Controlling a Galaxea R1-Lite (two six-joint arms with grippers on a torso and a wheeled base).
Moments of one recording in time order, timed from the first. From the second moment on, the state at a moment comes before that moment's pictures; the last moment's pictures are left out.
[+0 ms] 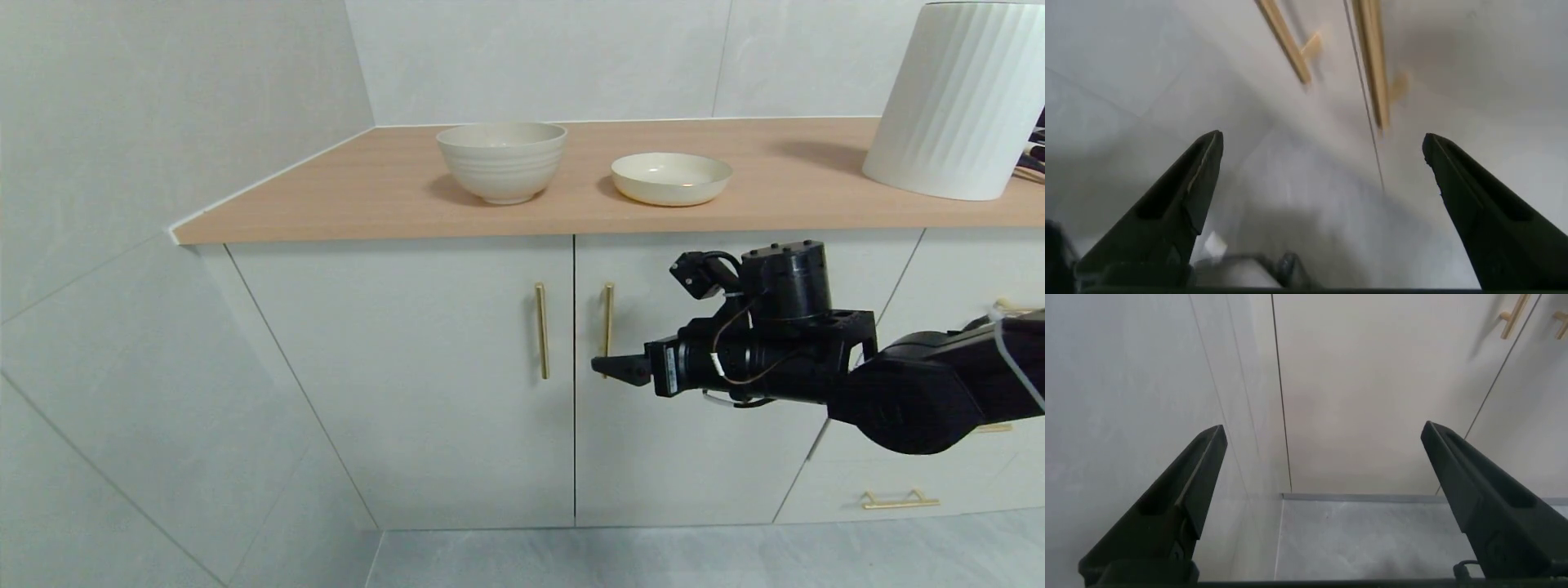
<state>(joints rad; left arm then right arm) 0.01 0.00 0.00 -0.01 0.03 0.00 0.55 1.91 -1.04 -0.53 0.27 0.15</state>
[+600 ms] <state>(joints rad) 0.01 0.00 0.00 -0.01 0.03 0.00 0.58 2.05 -1.02 -0.83 0.25 0.25</state>
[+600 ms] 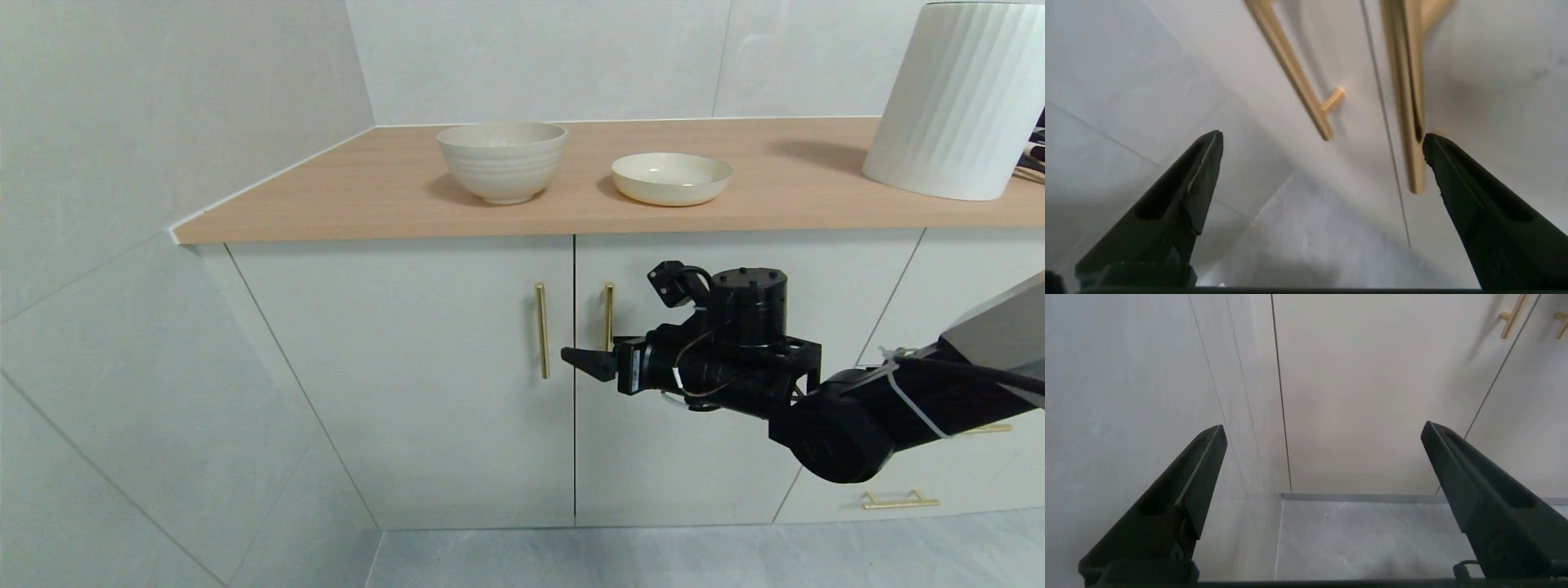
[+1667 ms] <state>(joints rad) 0.01 0.00 0.00 -0.01 0.03 0.00 0.59 2.09 -1.00 -0.99 0.35 0.47</state>
